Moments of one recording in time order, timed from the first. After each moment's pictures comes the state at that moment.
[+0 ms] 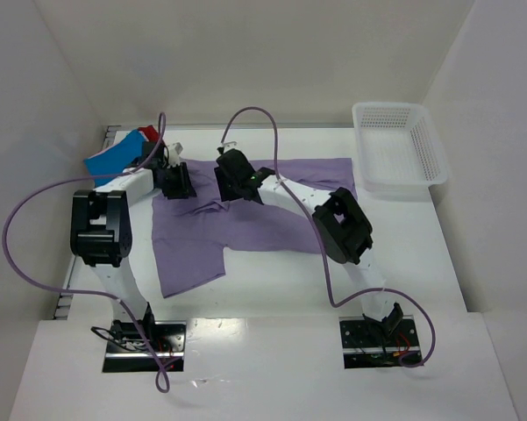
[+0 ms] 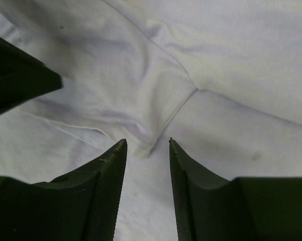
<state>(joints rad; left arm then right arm) 0.02 1.88 1.27 -0.35 0.37 -0.20 0.80 2.23 1.80 -0.32 0.16 0.39</state>
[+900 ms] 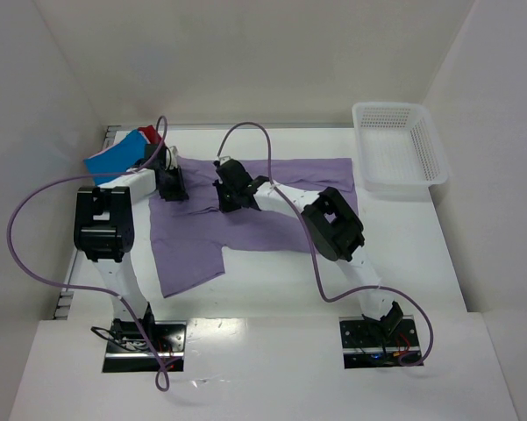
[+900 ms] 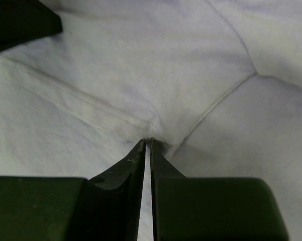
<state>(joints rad) 0.02 1.95 1.28 -0.33 0.17 -0.24 0.80 2.32 1.78 -0.25 -0.01 0.40</state>
